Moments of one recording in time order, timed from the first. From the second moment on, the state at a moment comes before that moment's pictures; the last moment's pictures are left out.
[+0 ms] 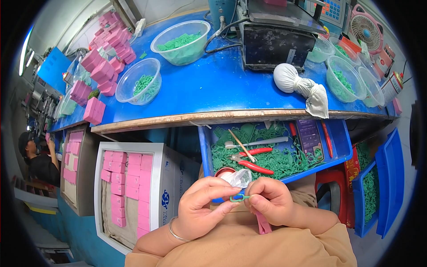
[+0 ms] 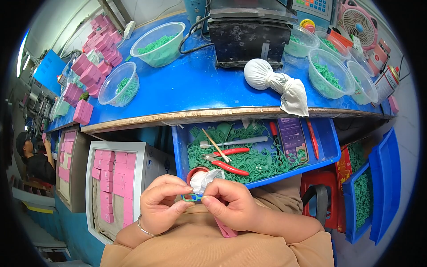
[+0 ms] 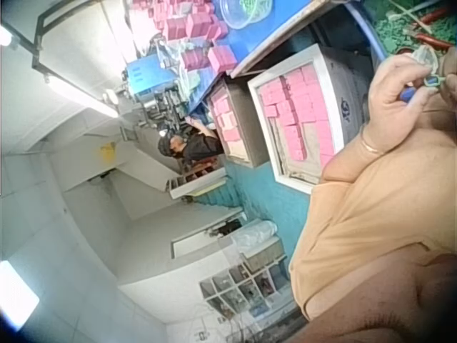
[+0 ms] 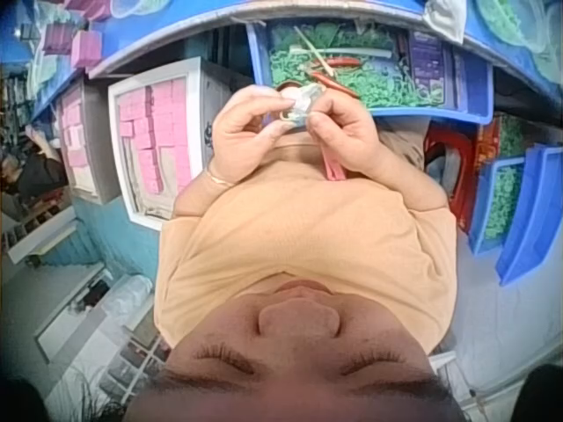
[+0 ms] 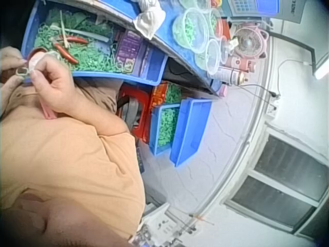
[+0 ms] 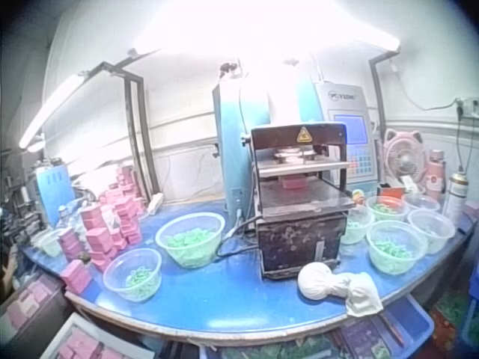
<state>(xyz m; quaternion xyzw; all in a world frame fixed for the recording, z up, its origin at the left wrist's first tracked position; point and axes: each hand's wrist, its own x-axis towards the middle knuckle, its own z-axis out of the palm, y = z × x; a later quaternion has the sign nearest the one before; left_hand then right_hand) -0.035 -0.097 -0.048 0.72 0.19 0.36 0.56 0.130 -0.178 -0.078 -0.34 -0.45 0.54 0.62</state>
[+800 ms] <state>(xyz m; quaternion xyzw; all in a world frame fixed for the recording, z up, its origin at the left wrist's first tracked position) -0.035 -0.097 -0.044 0.74 0.18 0.36 0.54 0.130 -0.176 -0.074 -0.32 -0.42 0.60 0.61</state>
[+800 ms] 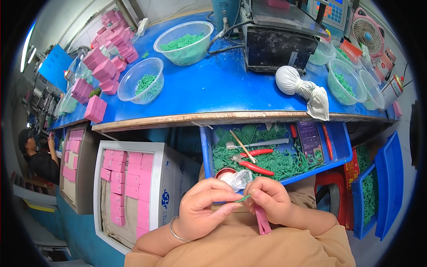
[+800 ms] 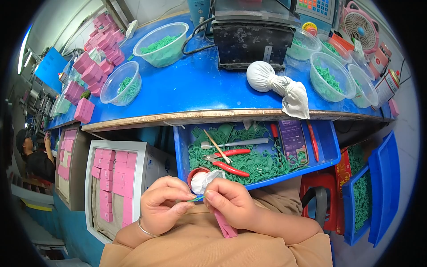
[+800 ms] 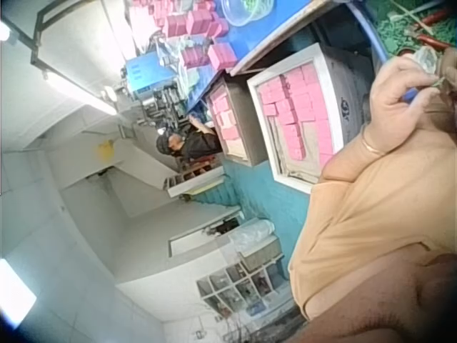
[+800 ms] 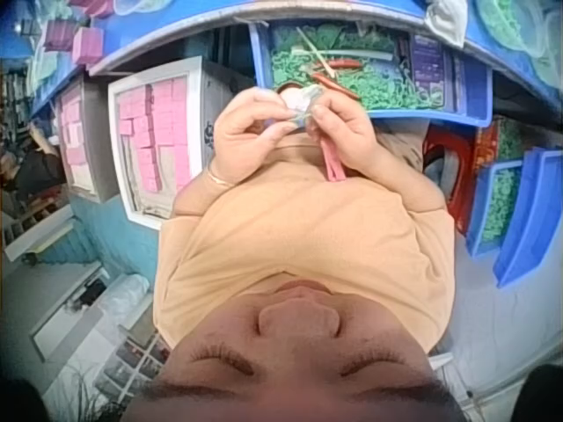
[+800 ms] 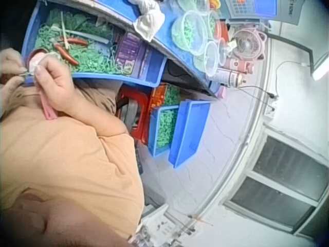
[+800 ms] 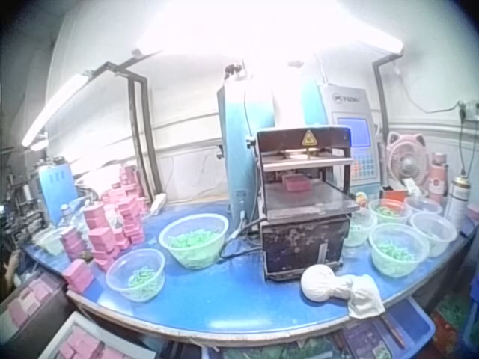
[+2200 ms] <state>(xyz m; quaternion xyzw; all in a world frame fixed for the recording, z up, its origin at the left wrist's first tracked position) 0.000 -0.067 -0.037 0.91 0.05 0.24 0.32 0.129 -0.146 -0.069 -0.22 -0.03 0.73 0.64</state>
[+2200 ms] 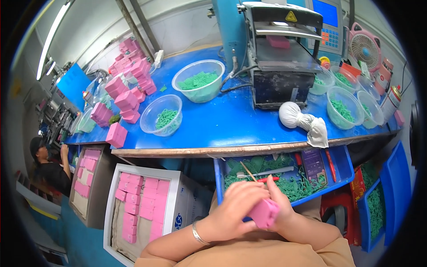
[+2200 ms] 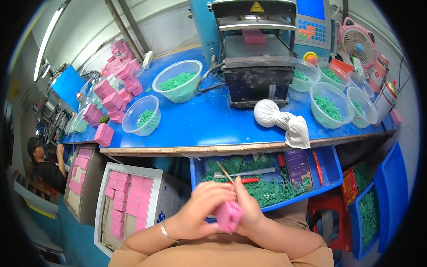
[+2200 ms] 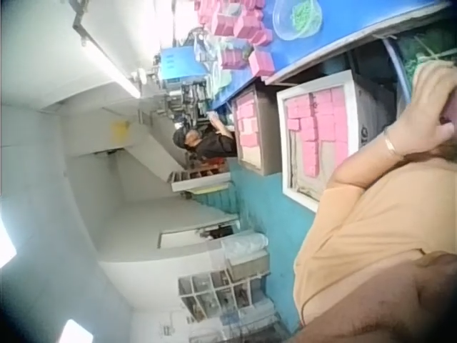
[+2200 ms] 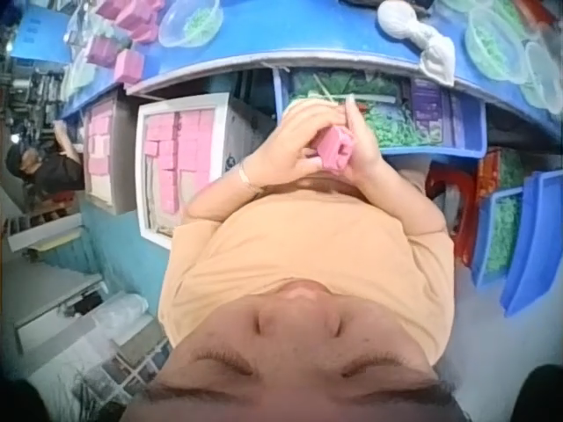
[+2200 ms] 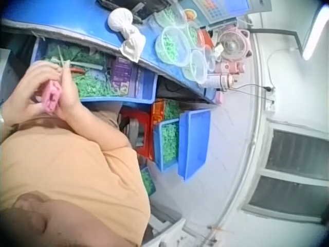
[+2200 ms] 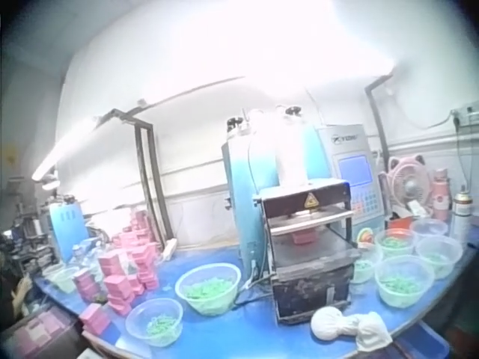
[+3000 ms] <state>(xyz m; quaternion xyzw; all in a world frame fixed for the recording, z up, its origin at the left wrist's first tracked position) 0.016 -0.058 -0.047 0.33 0.24 0.44 0.80 0.141 -0.145 -0.063 -0.53 -0.53 0.50 0.44</state>
